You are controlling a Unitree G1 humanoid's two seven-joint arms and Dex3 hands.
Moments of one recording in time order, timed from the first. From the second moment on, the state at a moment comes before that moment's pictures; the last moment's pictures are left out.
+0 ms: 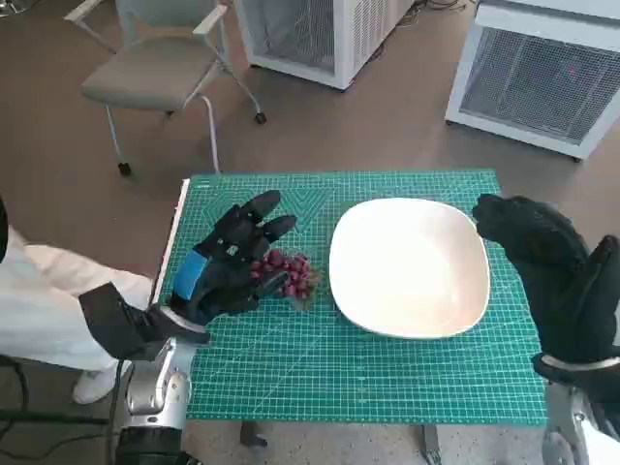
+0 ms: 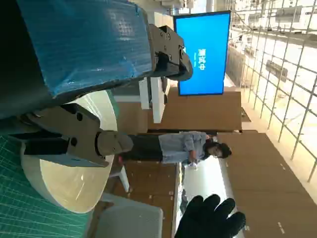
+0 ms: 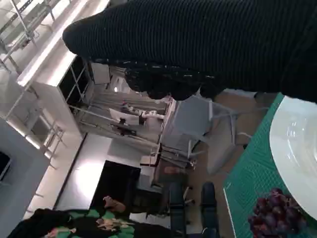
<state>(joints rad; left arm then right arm) -0.48 0.18 0.19 0.39 -0.40 -0.17 -0.65 -0.32 -0.23 -0.21 -0.13 0.35 -0.13 0.36</state>
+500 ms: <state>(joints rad) -0.48 0.19 0.19 0.40 -0.39 -0.18 -0.66 -0.32 -0.23 -0.21 -0.13 0.35 -0.13 0.36</state>
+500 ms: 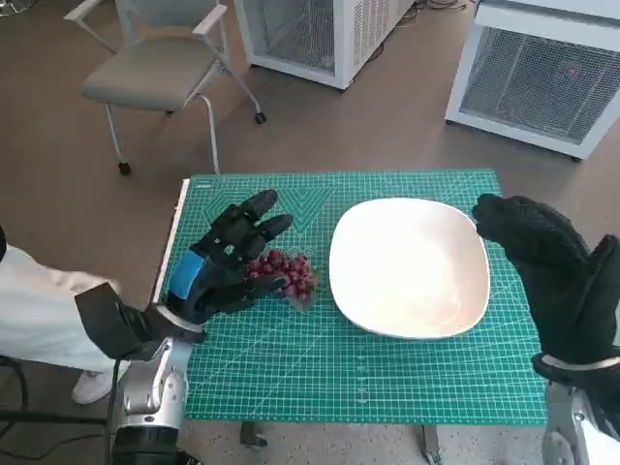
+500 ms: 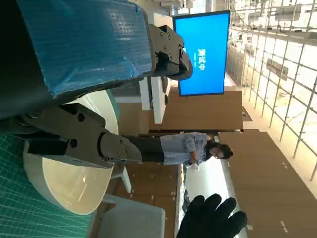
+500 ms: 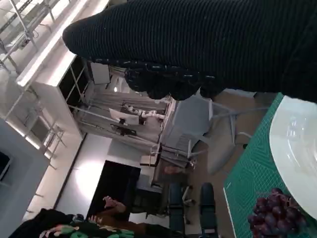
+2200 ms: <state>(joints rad) -0.47 0.49 -0.08 0.11 0.53 0.05 -0.39 -0.33 -0.23 -0.21 -0.13 0.36 -0.12 0.36</state>
